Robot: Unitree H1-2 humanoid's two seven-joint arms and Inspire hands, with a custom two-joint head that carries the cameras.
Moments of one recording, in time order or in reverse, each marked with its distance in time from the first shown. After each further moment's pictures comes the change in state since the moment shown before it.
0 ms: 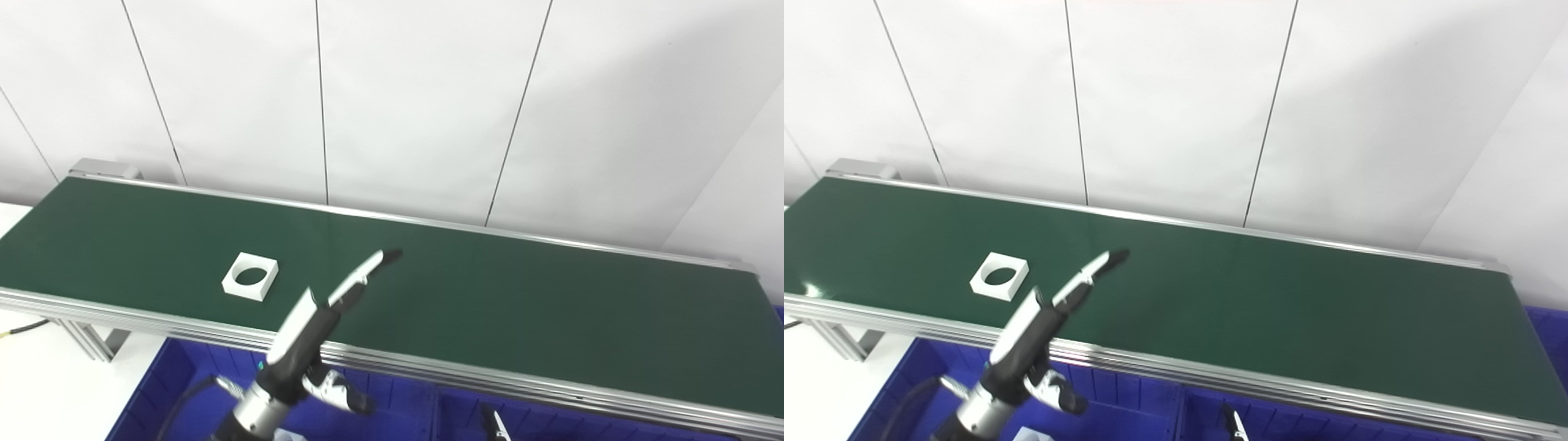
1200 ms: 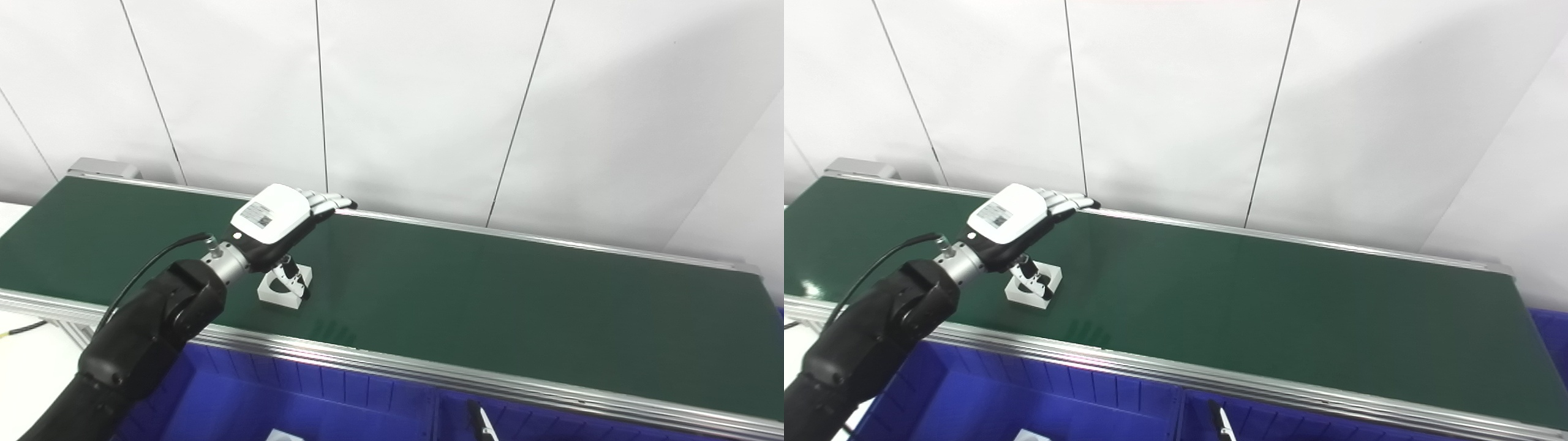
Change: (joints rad) left arm -0.407 0.200 0.053 0.371 0.660 0.124 -0.223; right arm -0.022 -0.004 0.063 0.007 -0.019 0.000 -0.053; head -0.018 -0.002
